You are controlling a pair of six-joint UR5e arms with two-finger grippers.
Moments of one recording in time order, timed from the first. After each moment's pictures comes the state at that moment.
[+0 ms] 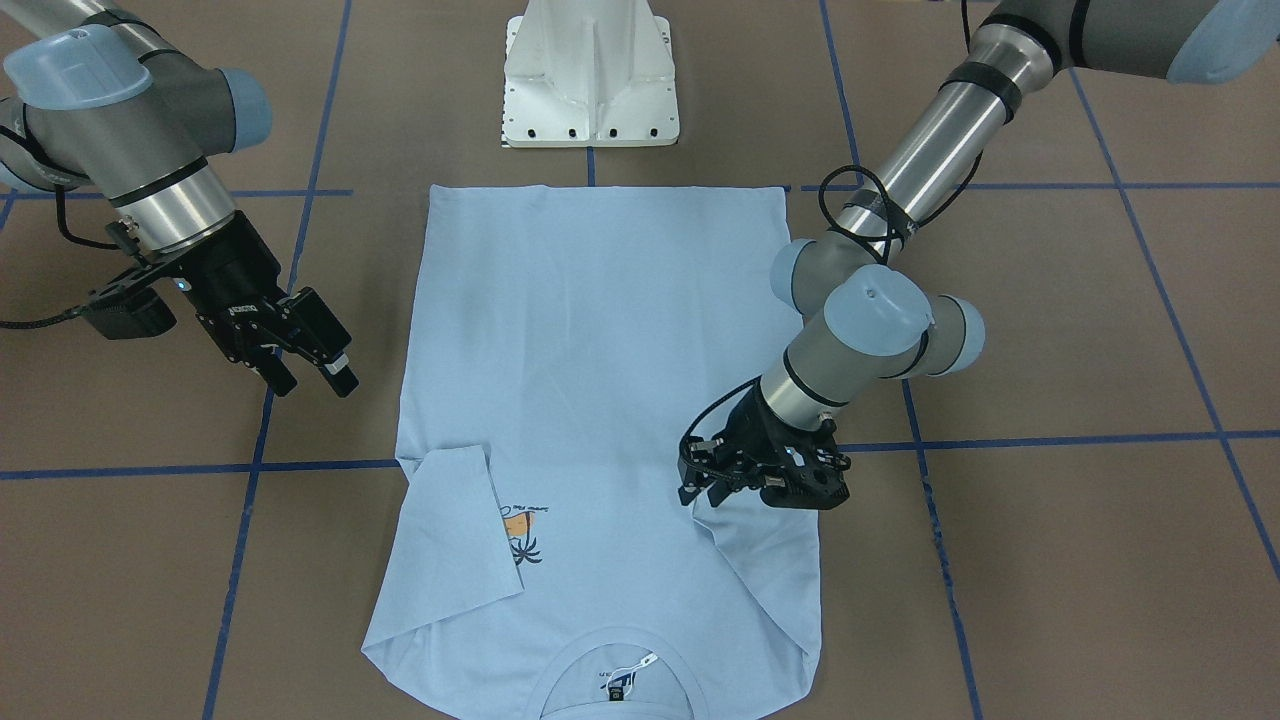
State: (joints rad) left arm -0.71 -2.33 -1.17 -2.58 -1.99 -1.51; right arm 0.77 -1.29 1.83 -0.89 1.80 1.61
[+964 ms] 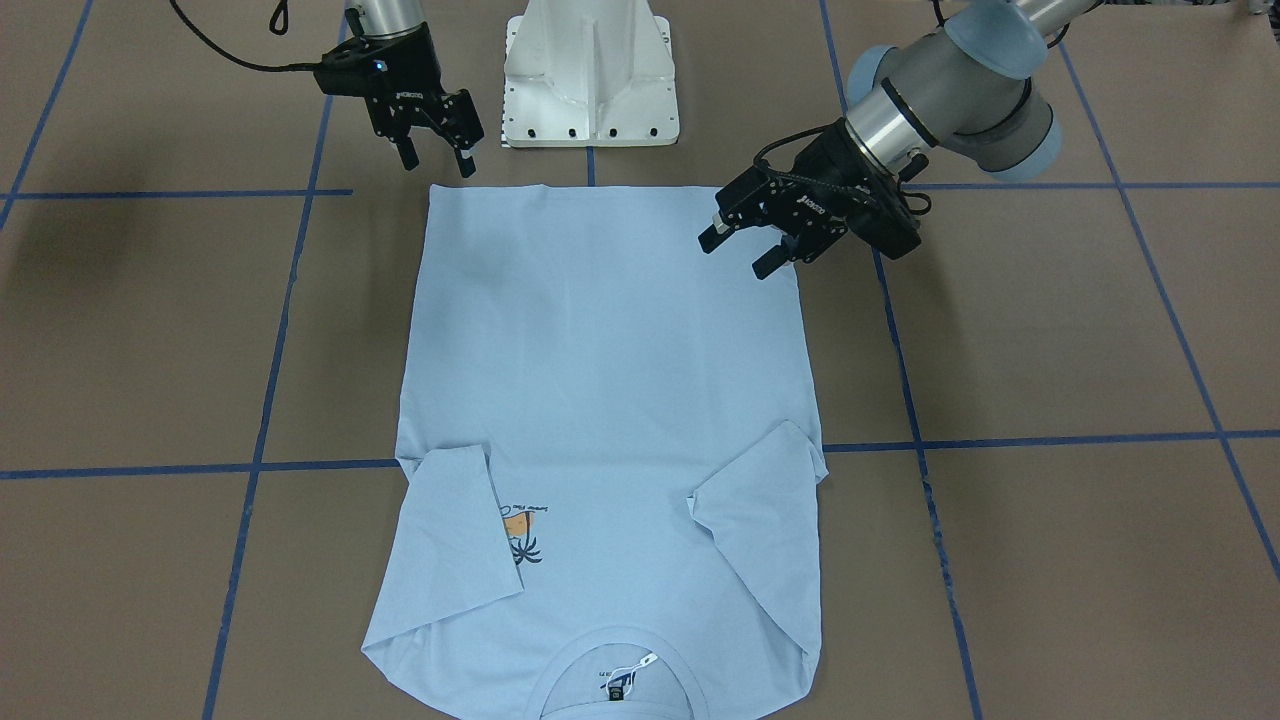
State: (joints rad) left arm -0.68 -1.88 -1.79 -2.57 -2.00 -1.59; right arm -0.03 -1.48 2.18 -1.40 1.10 2.08
